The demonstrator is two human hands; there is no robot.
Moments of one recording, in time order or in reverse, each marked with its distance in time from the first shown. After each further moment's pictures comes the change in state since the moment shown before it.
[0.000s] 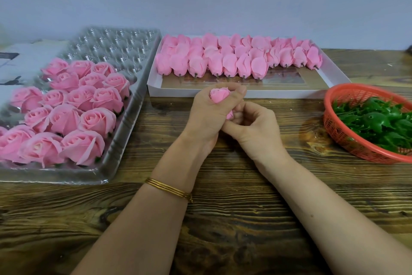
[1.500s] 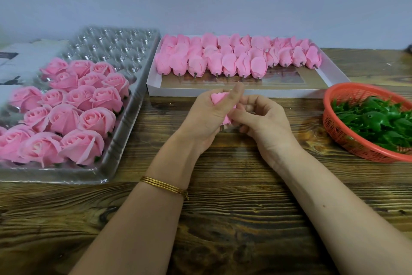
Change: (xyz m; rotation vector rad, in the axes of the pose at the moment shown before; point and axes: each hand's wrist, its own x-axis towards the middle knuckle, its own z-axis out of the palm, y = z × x) left_hand -0.003 0.008 -0.008 0.181 -0.161 -0.094; right_hand 0.010 -0.003 -0.016 0.224 0.043 0.181
